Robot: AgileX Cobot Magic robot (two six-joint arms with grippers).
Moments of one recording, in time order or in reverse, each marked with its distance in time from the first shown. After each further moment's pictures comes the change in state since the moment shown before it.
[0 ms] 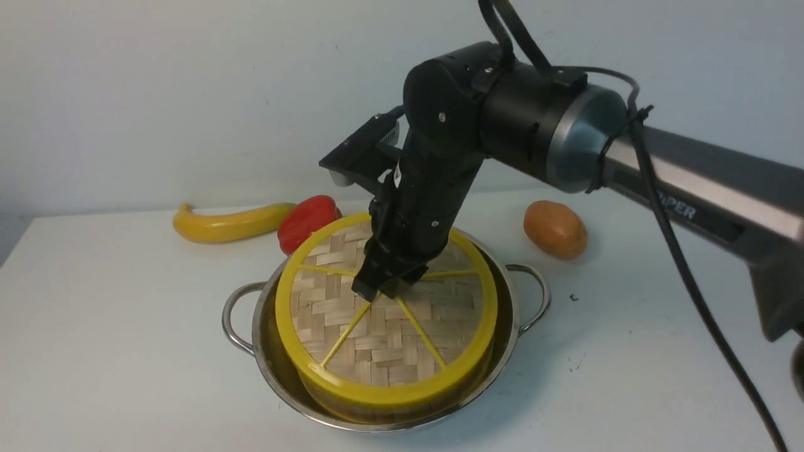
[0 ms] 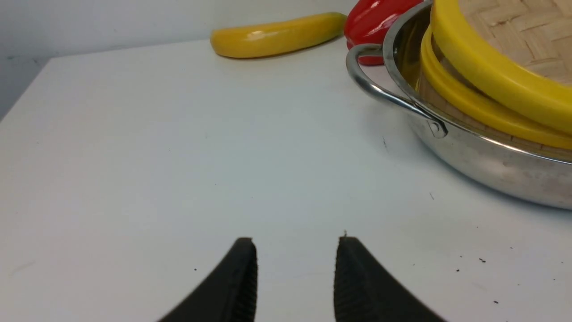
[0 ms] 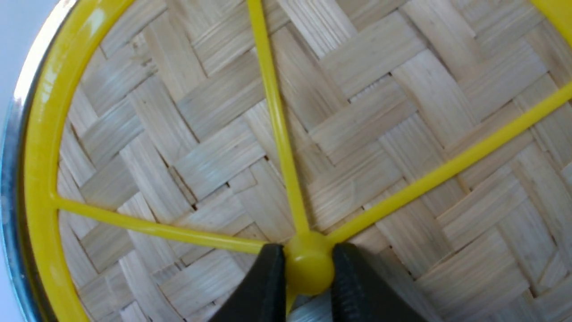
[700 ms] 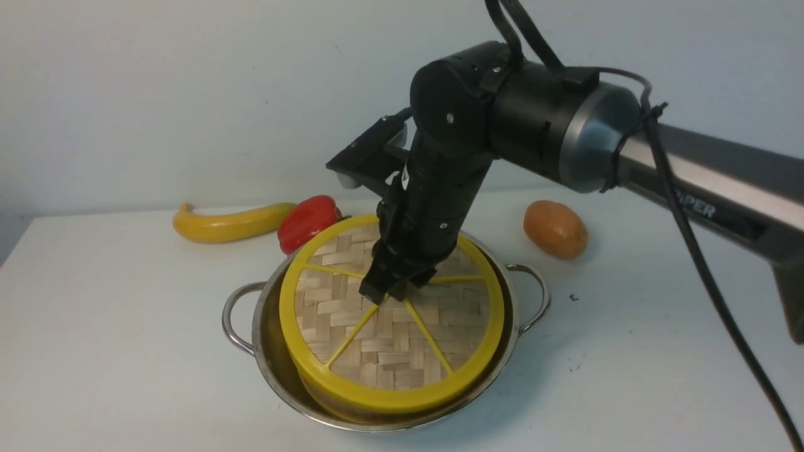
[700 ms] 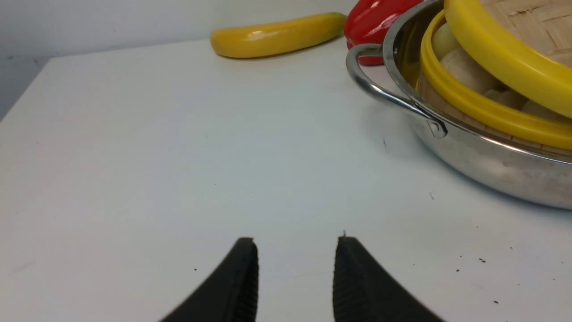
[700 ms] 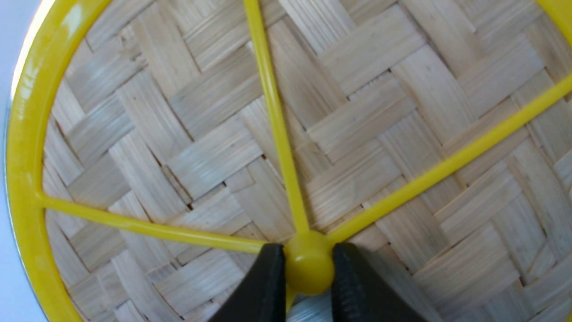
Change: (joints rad) right arm 0.000 -0.046 0.048 -0.013 -0.001 0.015; left arm 0.000 0.000 0.000 0.000 0.000 0.000
